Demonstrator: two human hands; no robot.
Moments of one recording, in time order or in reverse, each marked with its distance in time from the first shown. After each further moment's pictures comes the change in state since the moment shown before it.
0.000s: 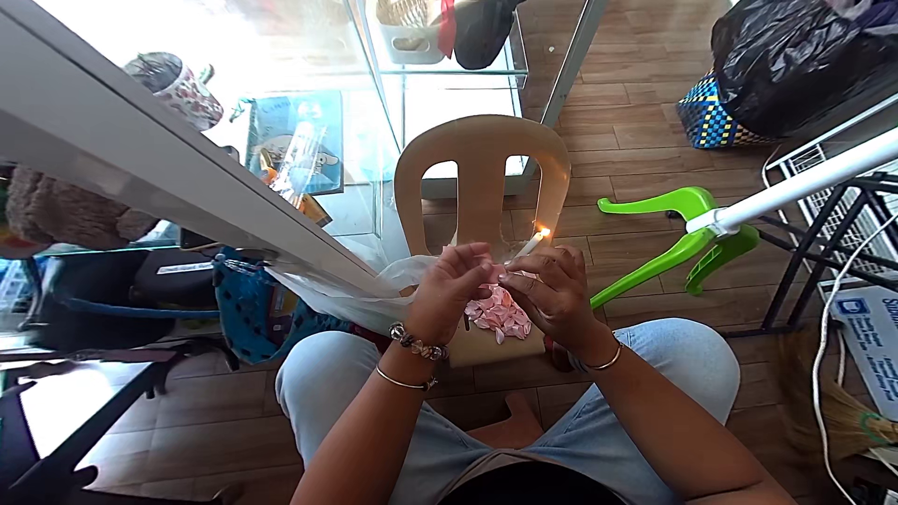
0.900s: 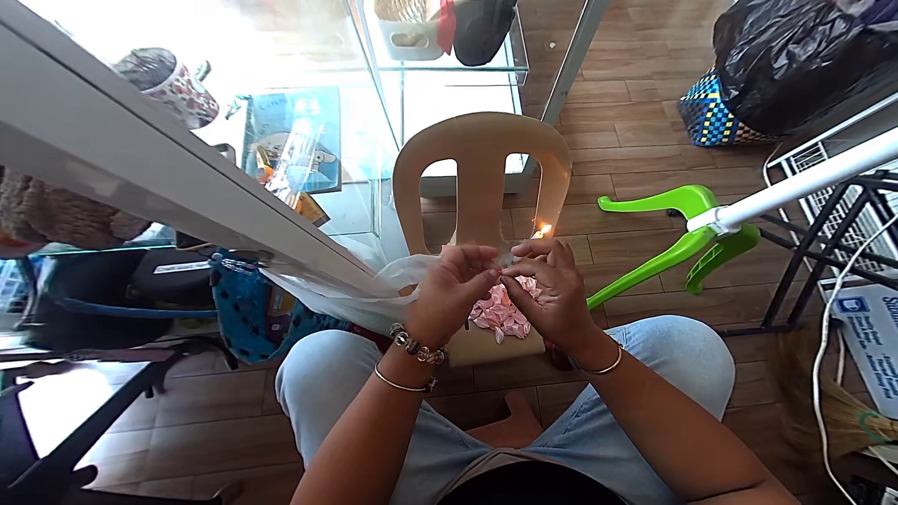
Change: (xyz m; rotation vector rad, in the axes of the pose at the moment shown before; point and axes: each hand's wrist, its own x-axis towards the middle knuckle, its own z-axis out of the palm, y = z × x) left_hand 0.000 -0.001 -0.001 0.206 -0.074 0.138; right_hand 0.009 -0.013 0.001 0.279 -0.003 0.377
